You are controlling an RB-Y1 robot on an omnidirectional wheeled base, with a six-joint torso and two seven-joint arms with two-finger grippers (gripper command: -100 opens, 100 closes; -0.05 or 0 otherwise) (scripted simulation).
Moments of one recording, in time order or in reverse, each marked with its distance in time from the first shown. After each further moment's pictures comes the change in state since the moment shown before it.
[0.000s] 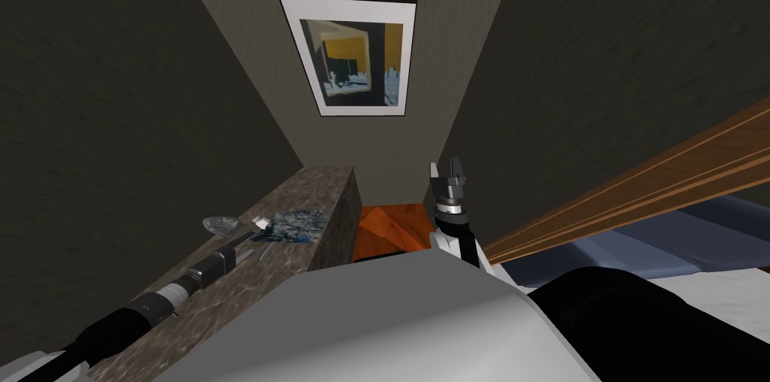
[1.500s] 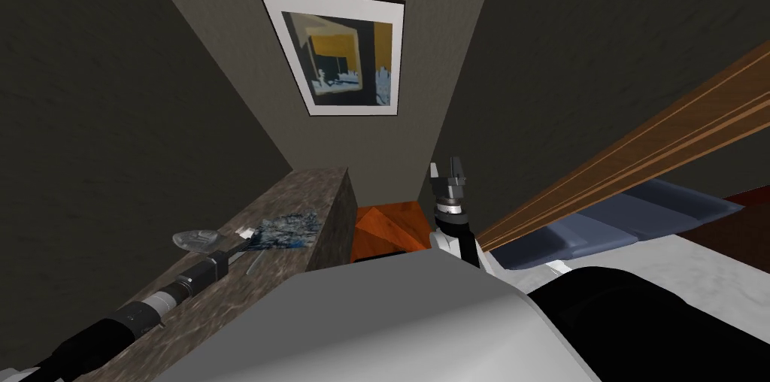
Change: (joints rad) left arm -0.003 -0.004 -0.015 0.064 -0.012 -0.041 0.020; right arm 0.000 0.000 0.000 0.000 0.000 0.000 0.000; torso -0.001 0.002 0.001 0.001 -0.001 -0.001
